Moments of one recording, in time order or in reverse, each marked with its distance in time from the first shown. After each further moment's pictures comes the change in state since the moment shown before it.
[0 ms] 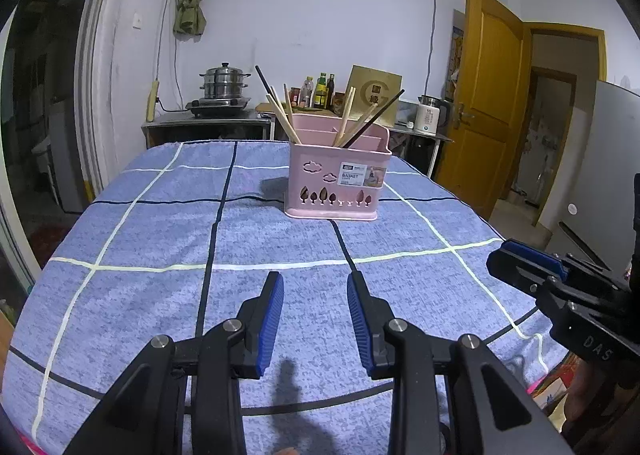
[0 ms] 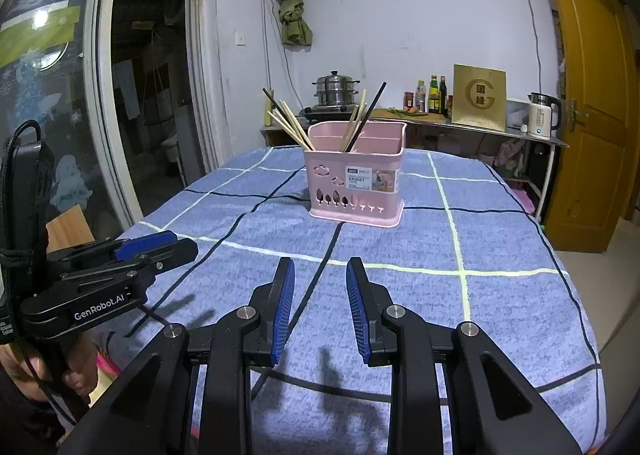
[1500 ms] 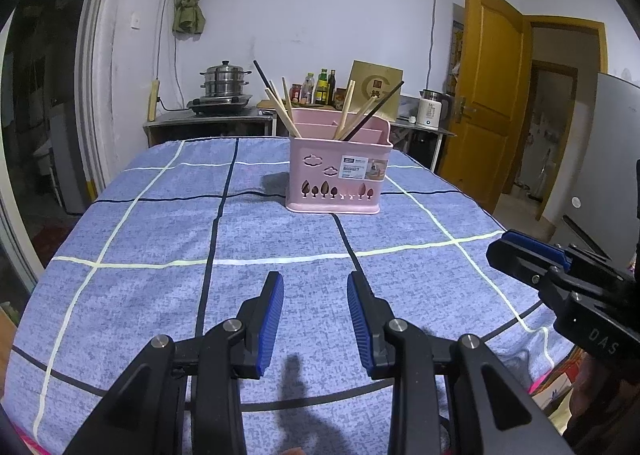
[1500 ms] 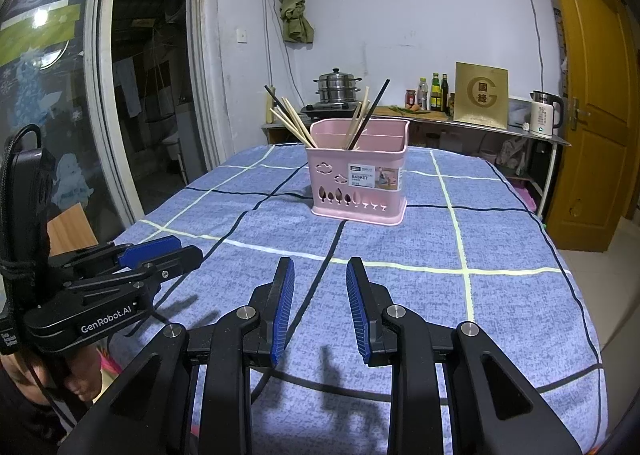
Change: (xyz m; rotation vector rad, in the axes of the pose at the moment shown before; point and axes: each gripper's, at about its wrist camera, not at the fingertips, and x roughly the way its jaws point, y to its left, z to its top) left arm 0.003 -0.003 -0.004 0.015 0.011 0.016; right arm 0.002 0.002 0.000 0.001 0.004 0.004
